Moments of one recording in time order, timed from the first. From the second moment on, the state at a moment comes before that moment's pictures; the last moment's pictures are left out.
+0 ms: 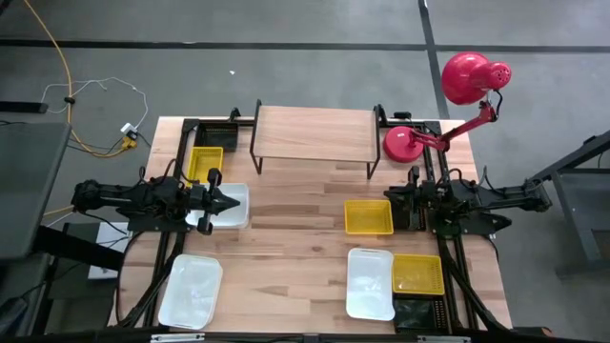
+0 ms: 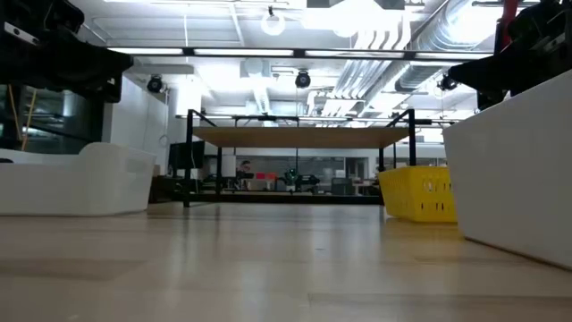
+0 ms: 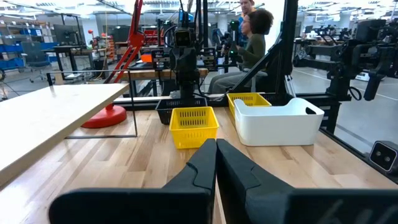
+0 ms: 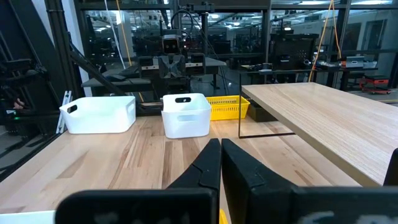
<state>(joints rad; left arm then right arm) 0.03 0.01 0.01 0.01 -0.01 0.03 0.12 0.01 0.01 0.05 0.23 0.00</state>
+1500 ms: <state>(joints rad) 0.03 0.02 0.01 0.01 -0.01 0.03 0.12 0.23 0.16 0.33 0.09 0.00</state>
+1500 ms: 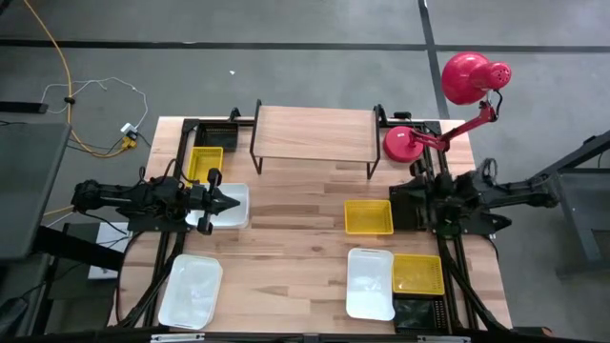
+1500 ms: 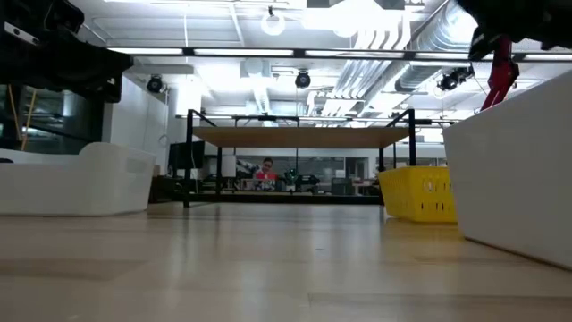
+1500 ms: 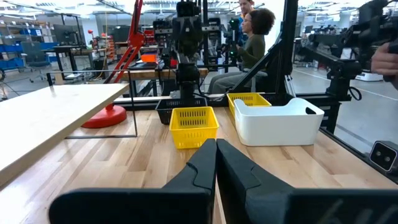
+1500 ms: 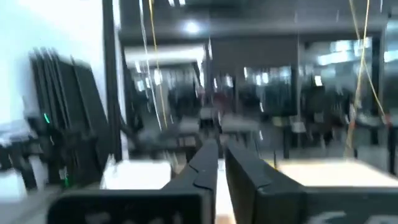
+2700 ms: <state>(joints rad) 0.03 0.02 0.01 0.01 -0.01 0.03 0.66 1.24 0.81 -1.19 0.25 1.04</state>
